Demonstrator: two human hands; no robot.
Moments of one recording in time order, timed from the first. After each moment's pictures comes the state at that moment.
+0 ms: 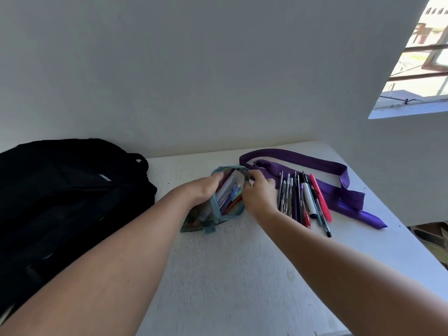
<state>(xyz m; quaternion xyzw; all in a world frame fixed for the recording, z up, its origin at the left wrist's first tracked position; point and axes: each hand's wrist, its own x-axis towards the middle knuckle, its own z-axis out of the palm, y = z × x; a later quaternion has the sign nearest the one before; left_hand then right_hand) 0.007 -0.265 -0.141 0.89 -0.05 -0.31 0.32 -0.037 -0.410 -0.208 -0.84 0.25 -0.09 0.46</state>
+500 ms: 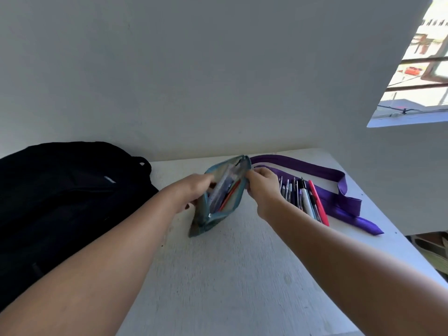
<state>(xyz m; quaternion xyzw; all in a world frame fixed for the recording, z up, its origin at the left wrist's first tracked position) 0.004 -0.244 -0.126 0.89 0.00 -0.27 0.36 -0.030 -0.417 -0.175 -0.65 0.28 -0.11 0.70</state>
